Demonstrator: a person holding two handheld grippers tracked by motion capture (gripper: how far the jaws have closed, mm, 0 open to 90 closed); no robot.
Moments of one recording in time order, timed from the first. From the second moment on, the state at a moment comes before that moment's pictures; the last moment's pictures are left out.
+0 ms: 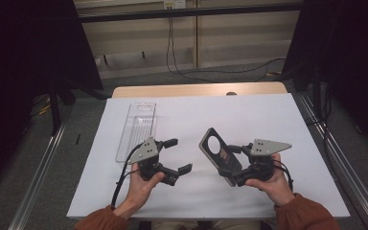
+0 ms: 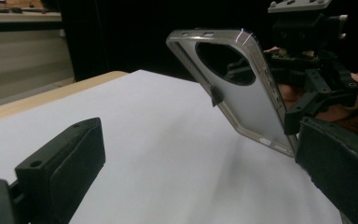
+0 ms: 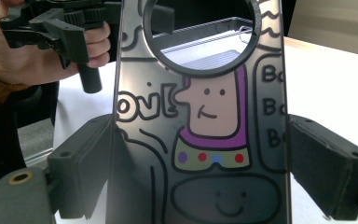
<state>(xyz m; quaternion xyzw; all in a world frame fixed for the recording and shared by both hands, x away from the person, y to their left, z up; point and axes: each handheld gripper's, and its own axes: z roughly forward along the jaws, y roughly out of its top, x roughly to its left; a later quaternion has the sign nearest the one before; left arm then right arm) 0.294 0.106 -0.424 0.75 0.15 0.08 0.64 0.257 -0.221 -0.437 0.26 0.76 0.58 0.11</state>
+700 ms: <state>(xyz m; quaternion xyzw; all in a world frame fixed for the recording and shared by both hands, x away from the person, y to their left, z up) 0.301 0.087 -0.423 0.74 0.09 0.02 0.66 0.253 -0.210 -0.440 0.22 0.78 0.59 0.08</state>
